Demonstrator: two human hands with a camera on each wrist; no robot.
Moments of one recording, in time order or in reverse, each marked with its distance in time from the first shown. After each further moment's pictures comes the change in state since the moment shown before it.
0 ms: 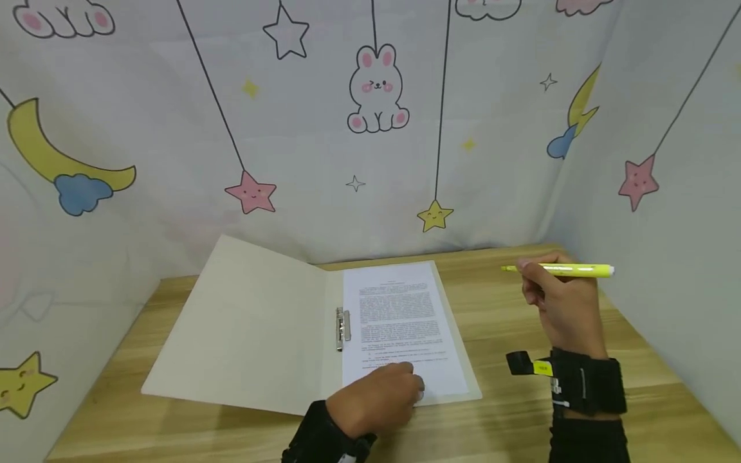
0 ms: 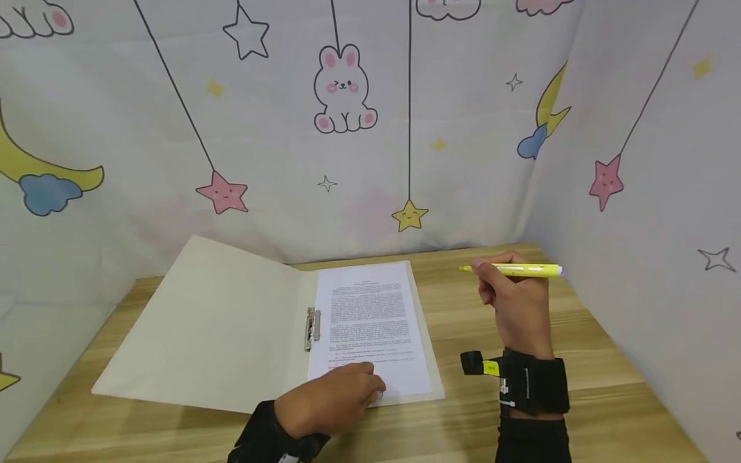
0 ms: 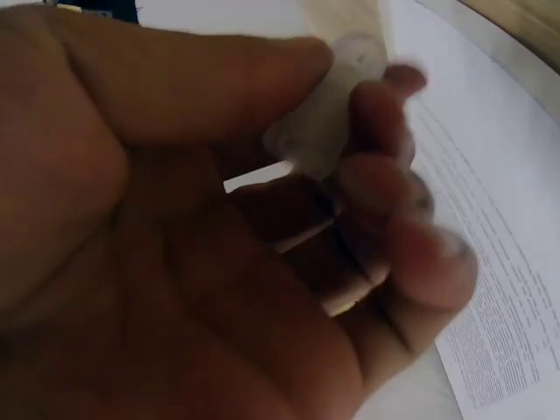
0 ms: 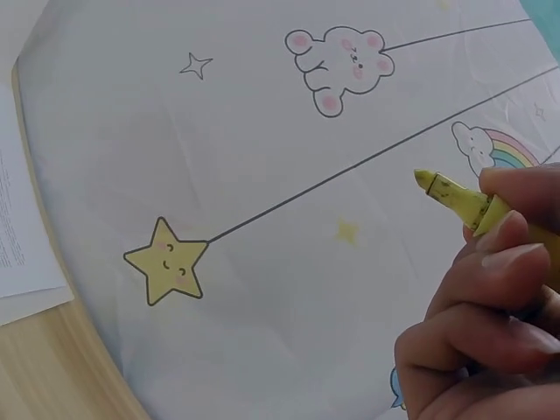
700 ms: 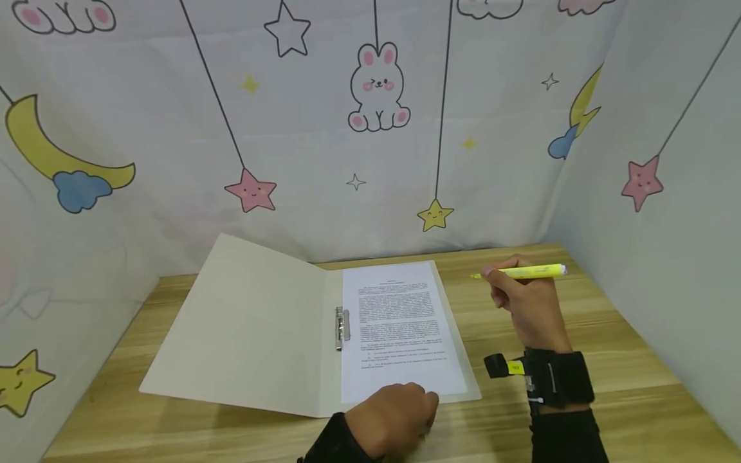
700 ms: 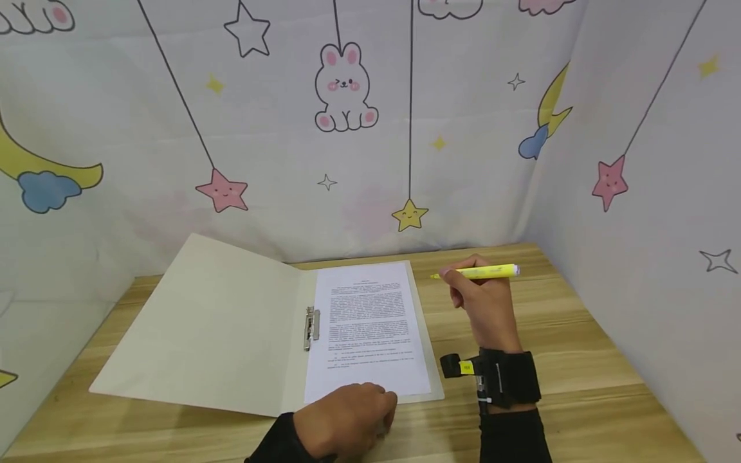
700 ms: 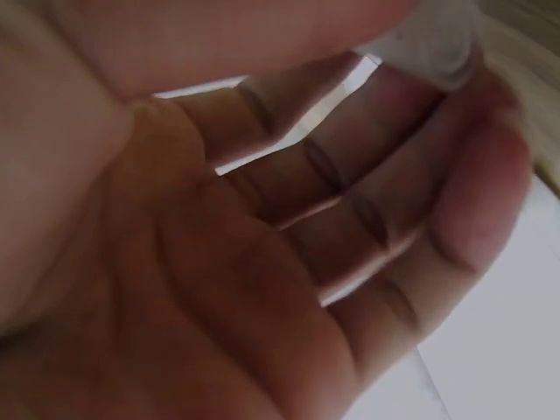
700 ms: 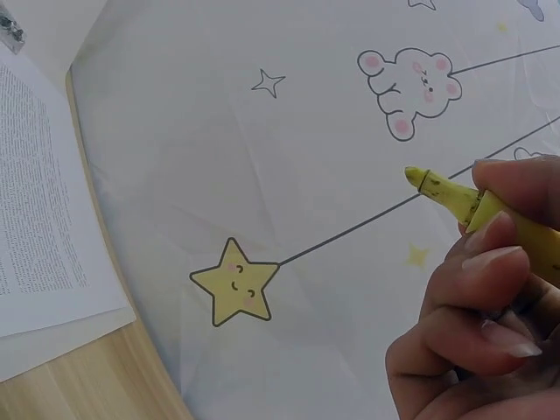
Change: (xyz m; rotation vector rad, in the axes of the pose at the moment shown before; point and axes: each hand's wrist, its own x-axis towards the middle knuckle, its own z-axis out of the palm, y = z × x) left_hand 0.009 0.017 0.023 0.026 -0.097 -0.026; right_hand 0.006 0.027 0.017 -0.209 -0.057 0.129
